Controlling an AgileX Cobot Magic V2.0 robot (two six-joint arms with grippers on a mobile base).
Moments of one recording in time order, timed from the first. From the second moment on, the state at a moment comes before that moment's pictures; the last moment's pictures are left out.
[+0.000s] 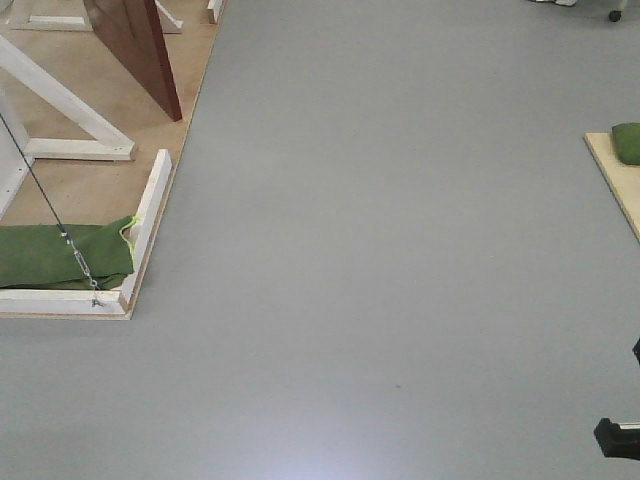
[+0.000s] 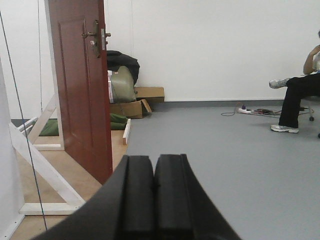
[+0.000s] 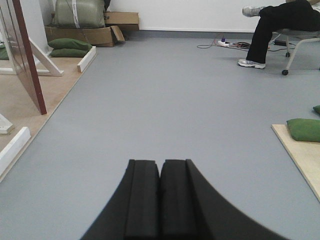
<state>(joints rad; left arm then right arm) -0.05 -0.01 0.03 0.11 0.00 -0.18 -0.01 -0.01 0.03 0.02 0.28 -0.05</state>
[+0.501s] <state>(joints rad) -0.05 -0.01 0.03 0.11 0.00 -0.18 -0.01 -0.01 0.03 0.02 0.28 -0.05</state>
